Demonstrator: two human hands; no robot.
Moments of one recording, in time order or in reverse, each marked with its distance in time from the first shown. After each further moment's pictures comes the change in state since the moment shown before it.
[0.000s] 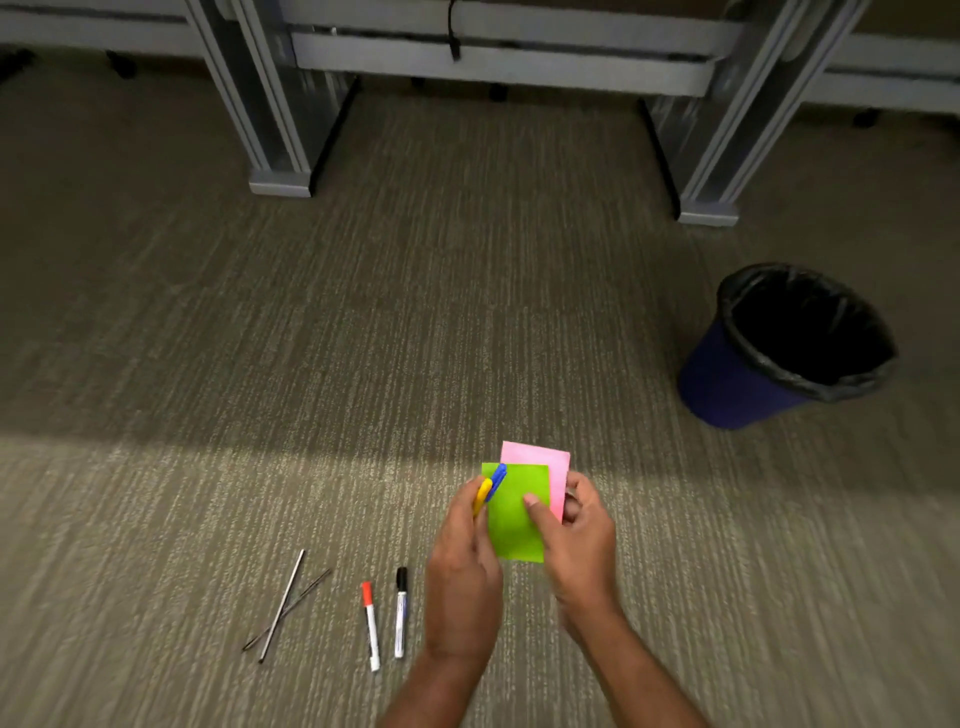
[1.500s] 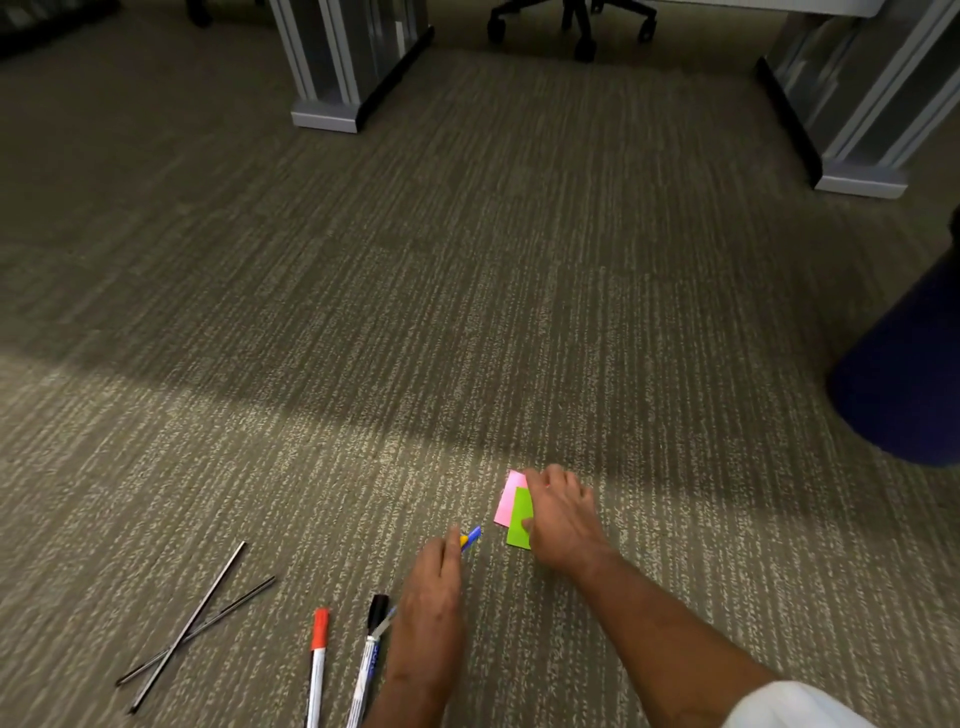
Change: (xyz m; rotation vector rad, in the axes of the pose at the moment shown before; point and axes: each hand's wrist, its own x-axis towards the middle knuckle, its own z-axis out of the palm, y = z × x) left_hand 0.001 -0.336 0.123 0.673 -0.202 -0.029; right_hand 0.216 0.319 0.076 -1.398 -0.522 -0.458
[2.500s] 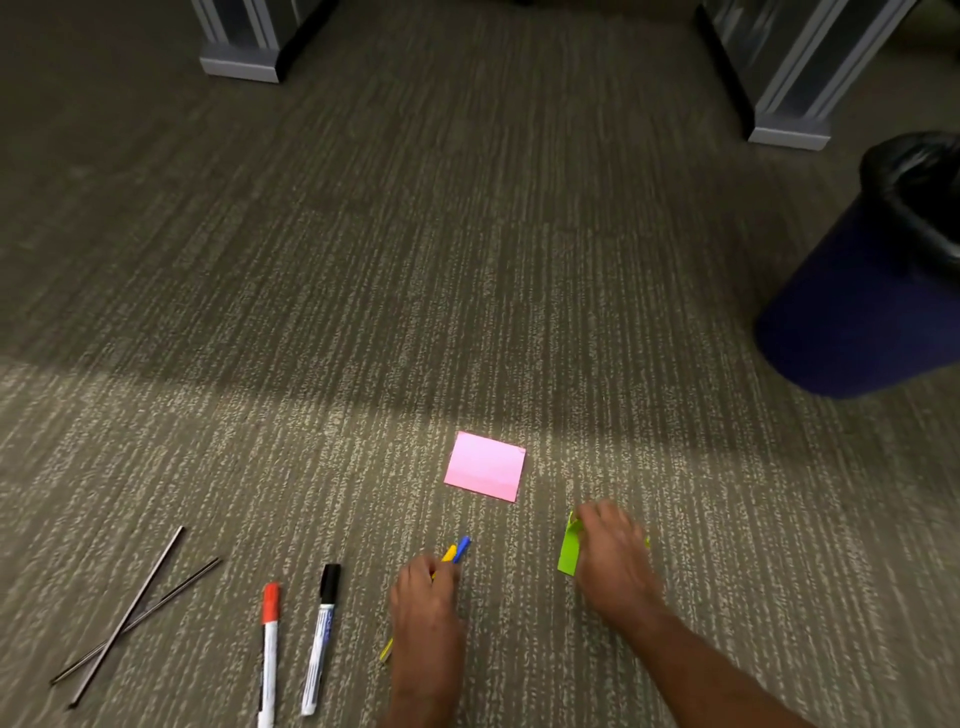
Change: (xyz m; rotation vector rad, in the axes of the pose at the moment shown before) left_hand -0.045 0.026 0.053 -0.056 -0.021 -0.061; right_hand -0.114 0.085 0.019 0.088 0.099 0.243
